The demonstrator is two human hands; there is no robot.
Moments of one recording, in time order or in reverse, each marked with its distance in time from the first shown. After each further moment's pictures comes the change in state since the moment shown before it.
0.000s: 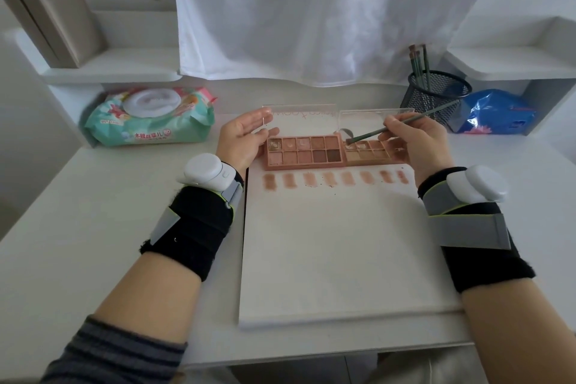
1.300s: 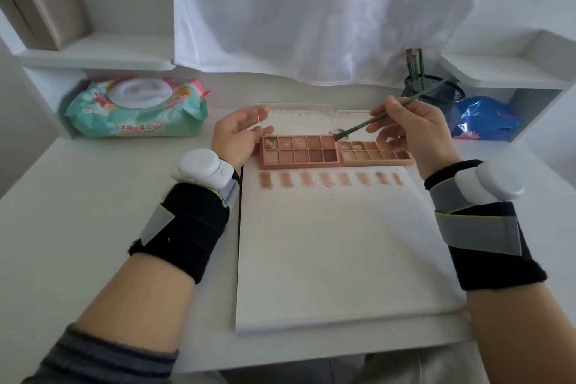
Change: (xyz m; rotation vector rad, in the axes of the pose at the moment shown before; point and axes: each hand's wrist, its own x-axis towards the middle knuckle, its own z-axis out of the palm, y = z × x) left_hand -0.002 0.004 0.001 -0.001 0.011 -0.049; right_hand -0.007 -0.030 0.006 -0.139 -0.167 -0.105
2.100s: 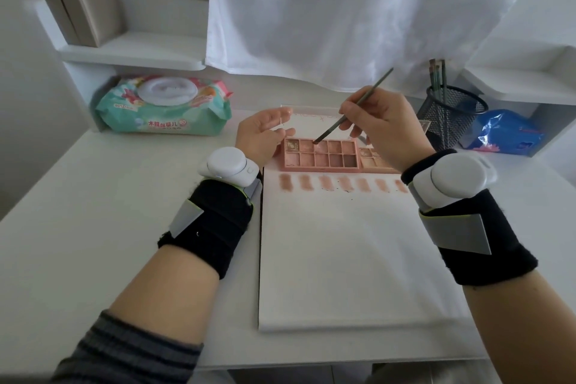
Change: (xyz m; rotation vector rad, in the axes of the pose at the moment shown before) left_hand 0.000 -0.001 -0.003 -0.045 -0.041 0.013; right_hand 0.005 -0.021 0.061 -0.277 -0.170 -0.285
